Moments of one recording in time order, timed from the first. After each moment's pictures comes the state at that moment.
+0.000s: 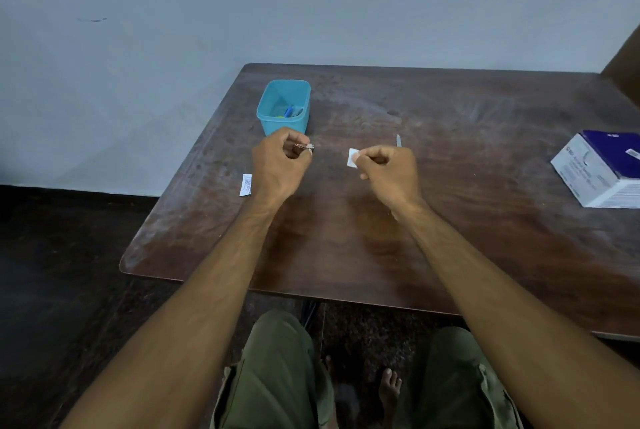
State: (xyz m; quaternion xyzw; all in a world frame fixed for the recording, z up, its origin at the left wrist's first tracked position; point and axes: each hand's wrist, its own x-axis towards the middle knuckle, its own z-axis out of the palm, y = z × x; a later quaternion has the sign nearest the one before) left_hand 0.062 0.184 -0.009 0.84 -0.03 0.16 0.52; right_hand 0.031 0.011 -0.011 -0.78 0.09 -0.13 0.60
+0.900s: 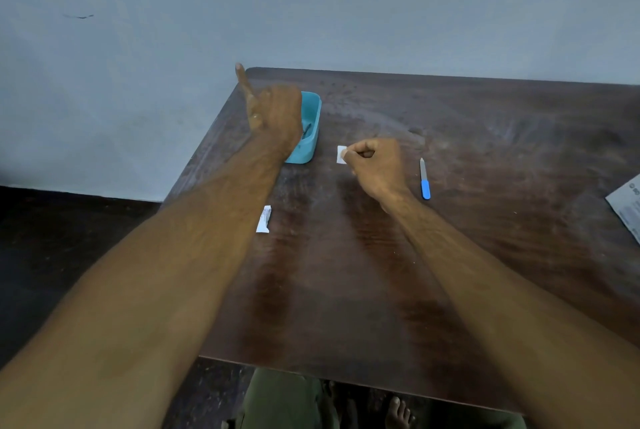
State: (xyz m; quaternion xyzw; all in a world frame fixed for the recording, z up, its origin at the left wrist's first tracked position) left_hand 0.192 0.184 0.039 0.98 -0.01 0.14 -0.10; right_hand 0.137 0.038 -0.024 -0.84 0.09 -0.11 0.52
